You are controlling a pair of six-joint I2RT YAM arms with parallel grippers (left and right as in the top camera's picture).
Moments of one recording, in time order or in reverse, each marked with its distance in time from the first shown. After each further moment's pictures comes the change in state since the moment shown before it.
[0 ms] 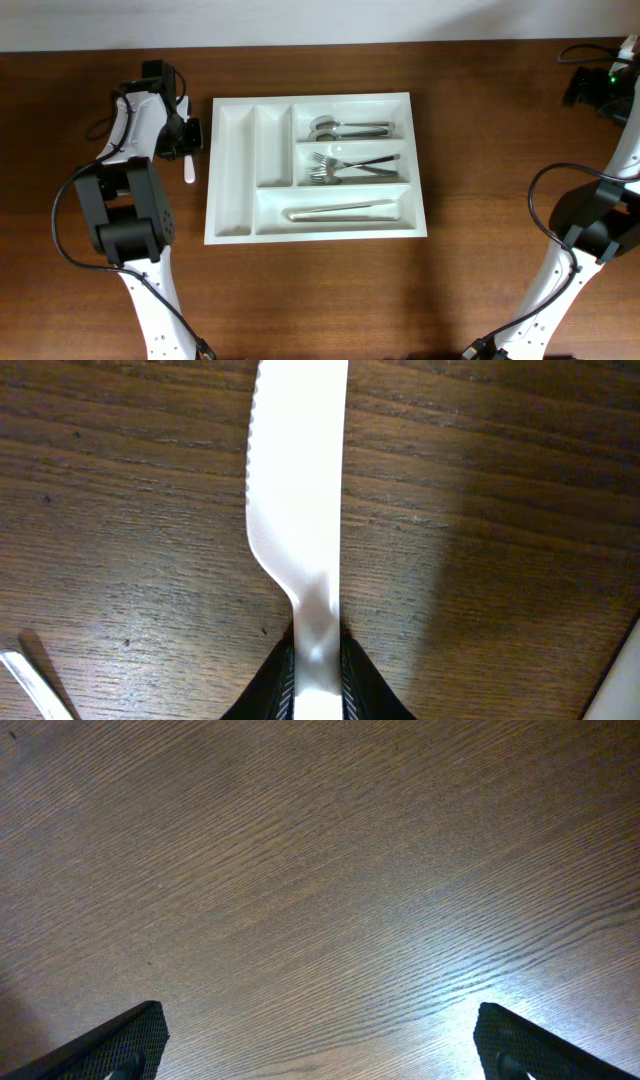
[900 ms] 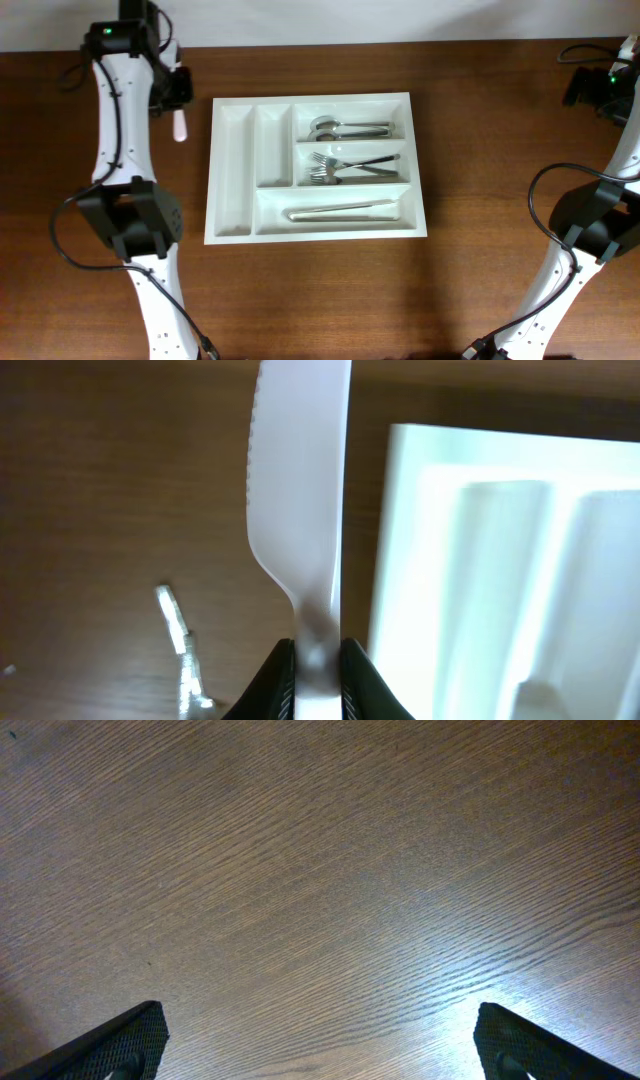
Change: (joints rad) left arm -0.063 0.036 0.626 -0.449 0.036 0.004; right arm 0.000 0.000 0.000 0.000 0.000 0.000
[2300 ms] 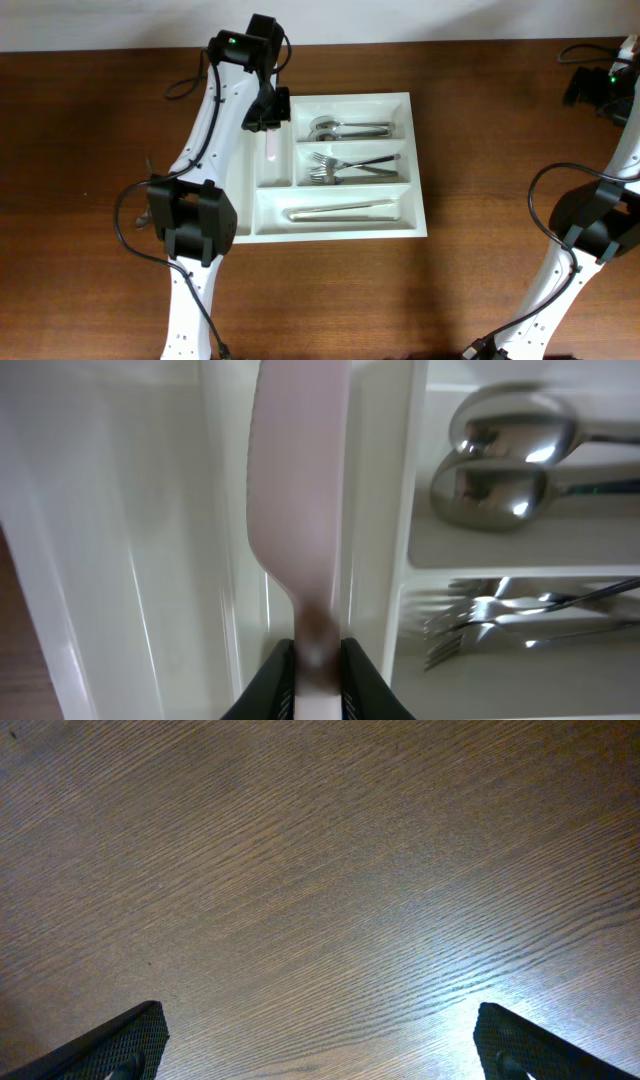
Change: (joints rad) left arm -0.323 0.000 -0.129 0.011 0.001 -0.290; right arm 0.000 0.000 0.000 0.000 0.000 0.000
